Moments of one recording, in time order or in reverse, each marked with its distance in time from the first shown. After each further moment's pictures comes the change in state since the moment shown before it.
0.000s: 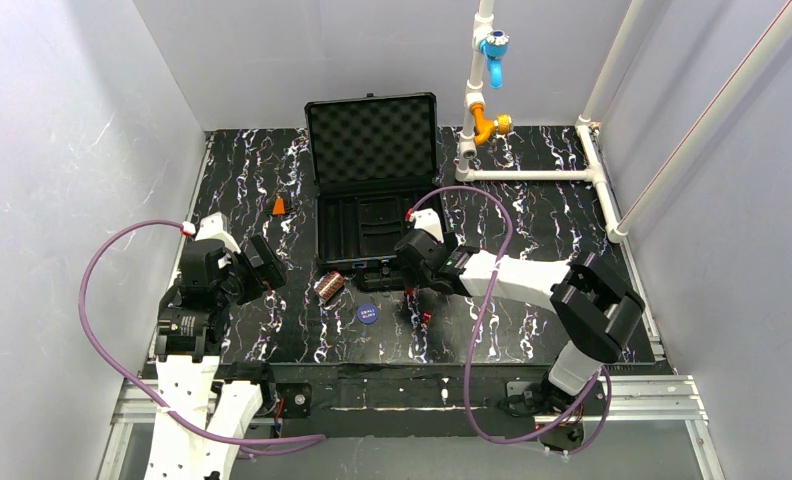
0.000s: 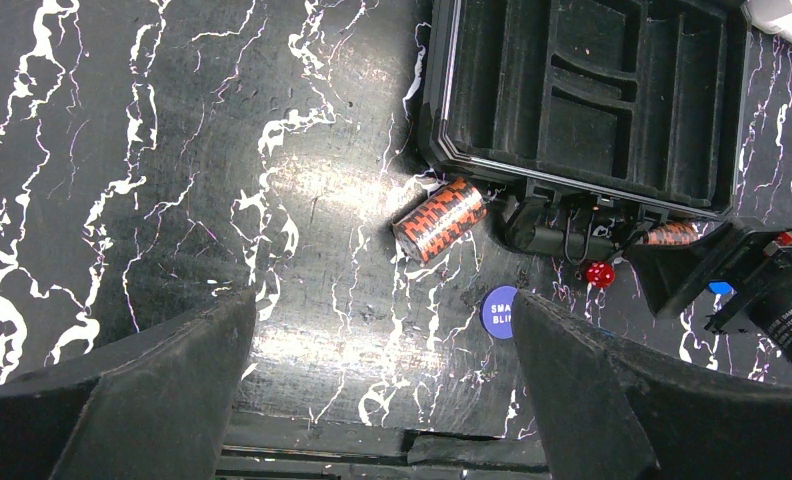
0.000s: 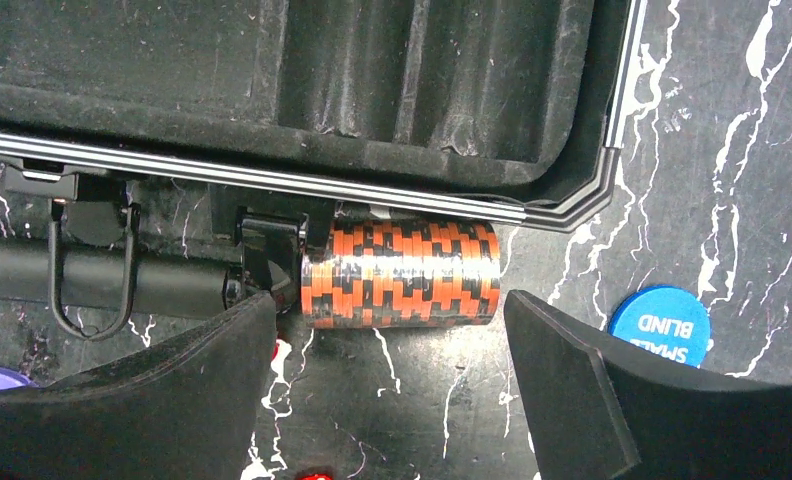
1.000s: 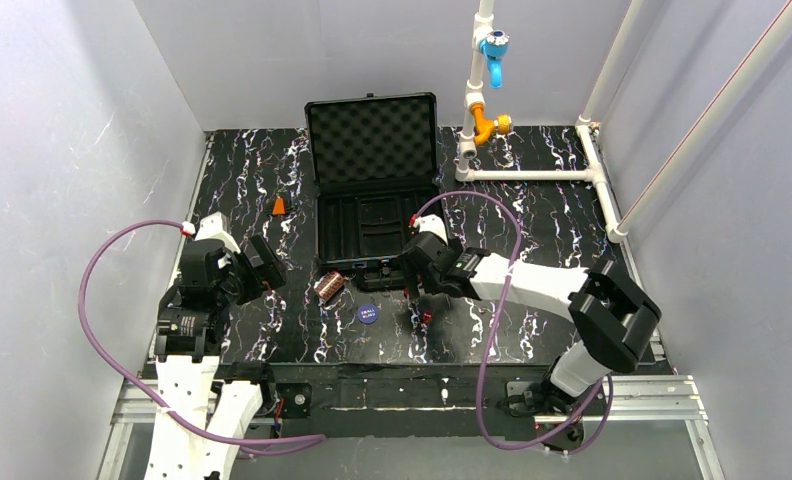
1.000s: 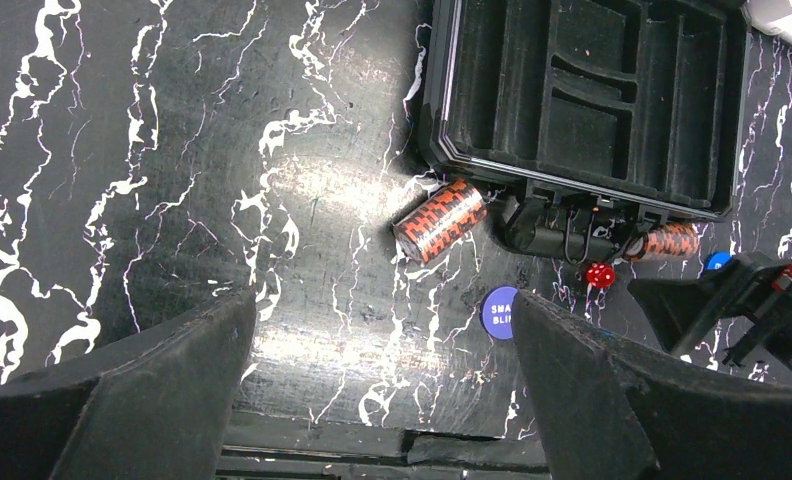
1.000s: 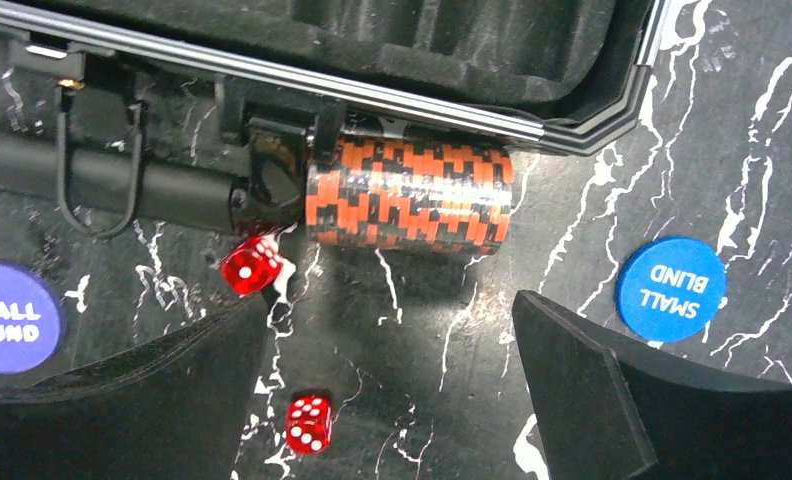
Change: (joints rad) left arm 0.000 0.000 0.002 -0.003 -0.003 0.000; right arm 0.000 -0.100 -0.047 -0.067 -0.118 -0.011
